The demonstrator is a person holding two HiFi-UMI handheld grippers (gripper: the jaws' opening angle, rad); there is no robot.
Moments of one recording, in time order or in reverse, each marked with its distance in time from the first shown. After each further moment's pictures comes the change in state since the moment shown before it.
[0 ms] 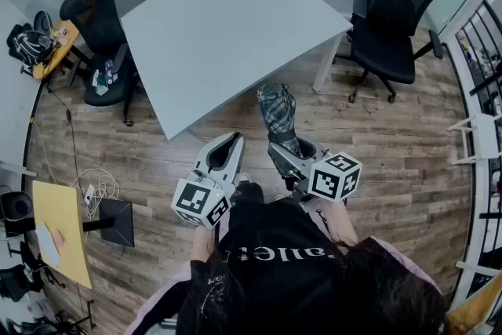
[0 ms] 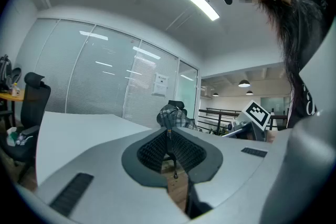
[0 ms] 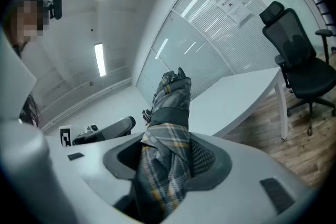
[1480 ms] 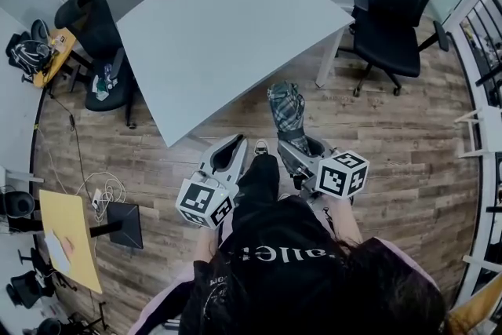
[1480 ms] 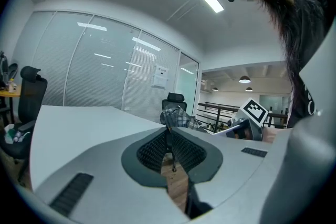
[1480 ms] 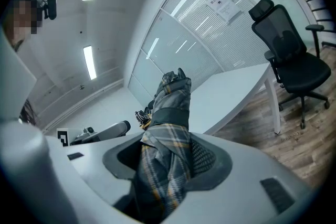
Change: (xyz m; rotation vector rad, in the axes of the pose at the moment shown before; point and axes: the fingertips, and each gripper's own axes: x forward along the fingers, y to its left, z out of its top) left arm 0.032 0.008 -0.021 -0.023 0.092 -0.014; right arm -0.002 -0.047 0.004 0.076 0.015 -0.068
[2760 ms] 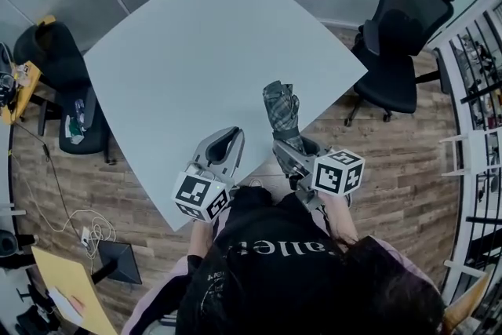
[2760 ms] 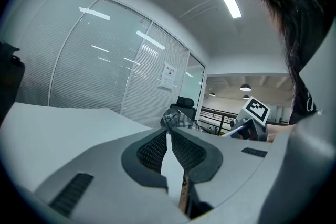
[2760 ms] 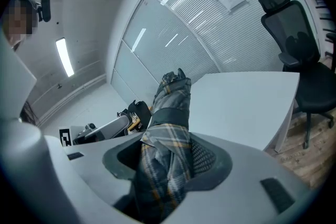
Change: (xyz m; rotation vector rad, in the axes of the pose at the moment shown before) left arm 0.207 0.241 0.075 -0.062 -0.012 -0.093; right arm 0.225 -0.112 0.170 0.023 0.070 -0.130
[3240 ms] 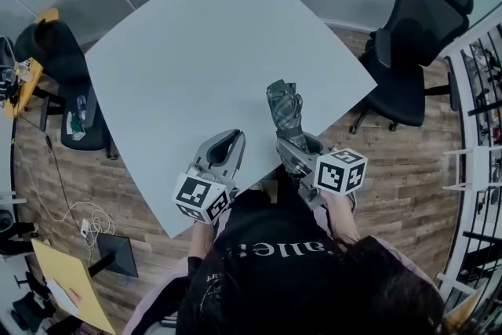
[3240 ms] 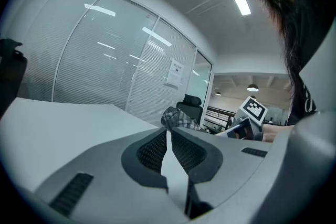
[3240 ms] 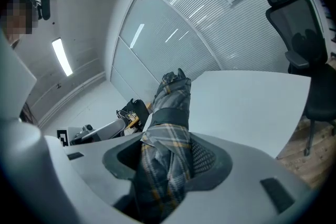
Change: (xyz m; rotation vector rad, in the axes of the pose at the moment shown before) left arm 0.048 0.021 -0.001 -0.036 0.025 0.061; right arm 0.025 -0.049 0.037 -0.005 0.051 0.024
